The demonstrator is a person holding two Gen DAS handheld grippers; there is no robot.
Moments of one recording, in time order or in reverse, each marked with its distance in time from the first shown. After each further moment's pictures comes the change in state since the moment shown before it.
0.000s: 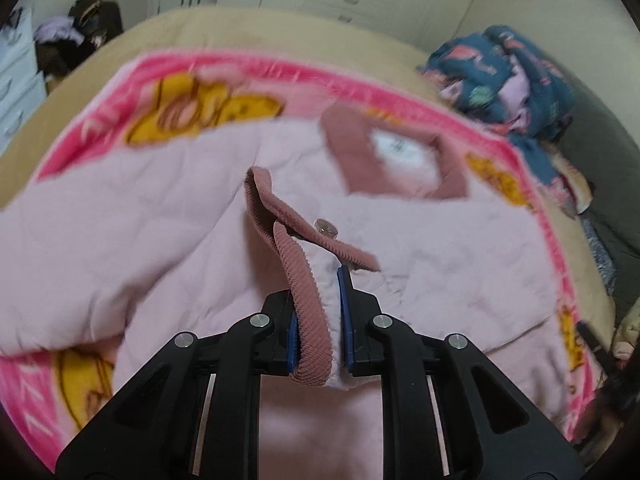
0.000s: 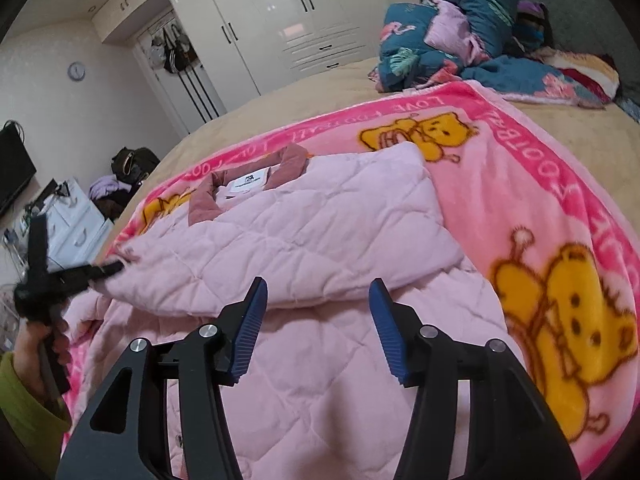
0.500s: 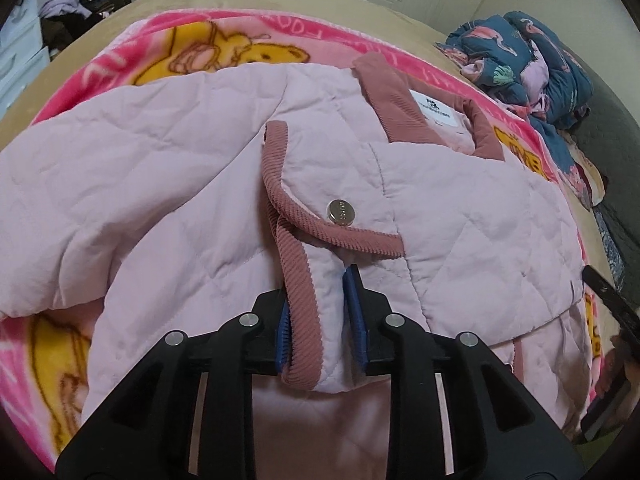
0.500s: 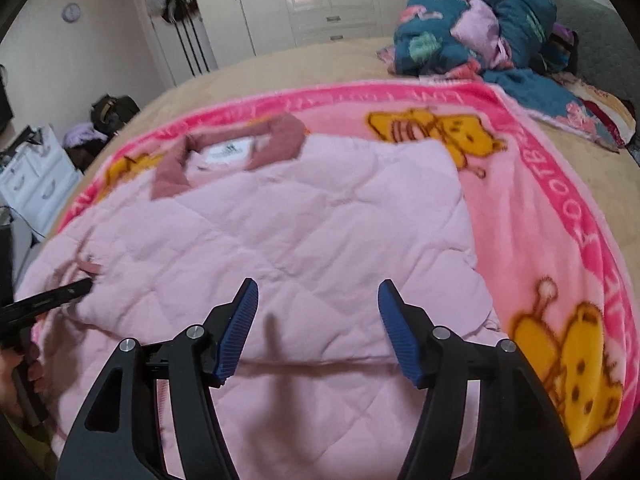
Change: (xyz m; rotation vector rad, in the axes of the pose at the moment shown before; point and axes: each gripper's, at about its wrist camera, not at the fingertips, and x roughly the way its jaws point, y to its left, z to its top) left arm 0.027 0.023 -0.025 -0.027 0.056 0.017; right arm 0.081 0.013 0.031 -0.128 0.136 -0.119
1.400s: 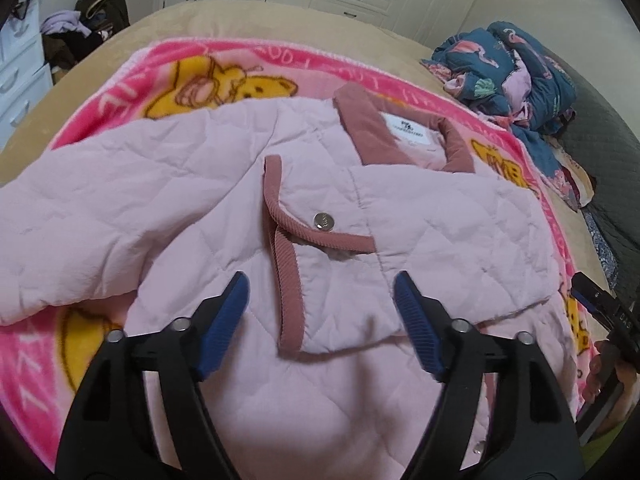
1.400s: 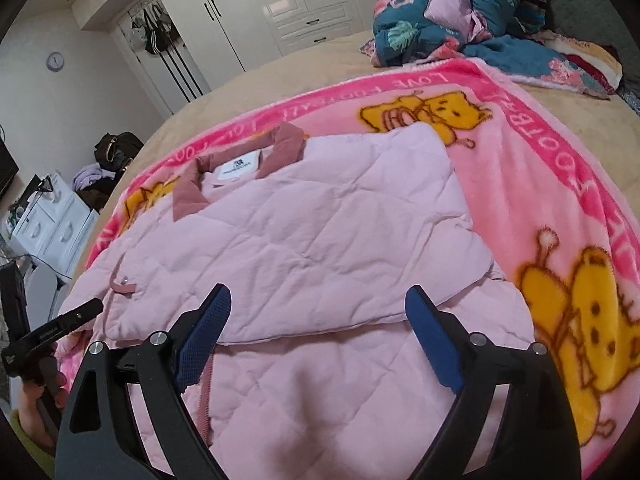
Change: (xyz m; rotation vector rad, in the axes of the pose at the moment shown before) left arm -0.052 -0.014 -0.002 0.032 -0.067 -0.011; right arm -0.040 -0.004 -0.013 0.157 -0.034 0.085
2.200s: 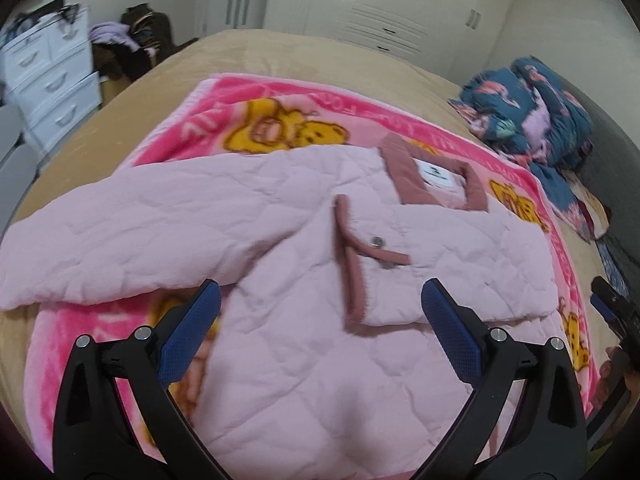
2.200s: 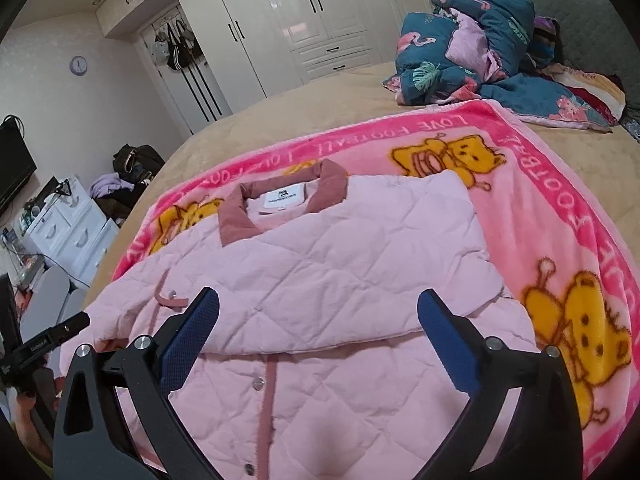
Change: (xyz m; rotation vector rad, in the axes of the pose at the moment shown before) left arm -0.085 0.036 -0.009 -0.081 -0.109 0.119; right arm -0.046 0.049 0.007 -0.041 -0.092 0.035
